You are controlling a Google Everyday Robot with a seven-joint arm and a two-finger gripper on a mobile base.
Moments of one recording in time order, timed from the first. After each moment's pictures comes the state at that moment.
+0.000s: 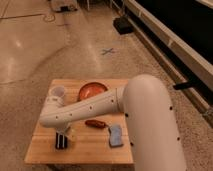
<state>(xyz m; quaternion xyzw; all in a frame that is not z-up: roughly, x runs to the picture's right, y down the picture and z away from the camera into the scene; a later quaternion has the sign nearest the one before) -0.211 0.238 0.789 -0.28 -0.12 -0.41 0.86</state>
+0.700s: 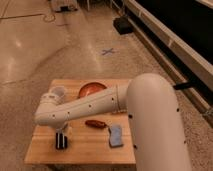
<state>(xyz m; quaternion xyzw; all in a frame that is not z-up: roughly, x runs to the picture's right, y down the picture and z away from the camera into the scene) -0.227 0.218 0.764 -0.25 -0.15 -0.45 0.84</state>
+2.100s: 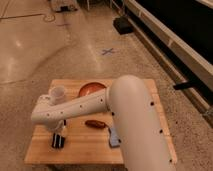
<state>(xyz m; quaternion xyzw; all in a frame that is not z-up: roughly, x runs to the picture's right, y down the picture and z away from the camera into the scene) -0.267 0.241 0.805 -0.25 -0.21 -0.57 0.75</state>
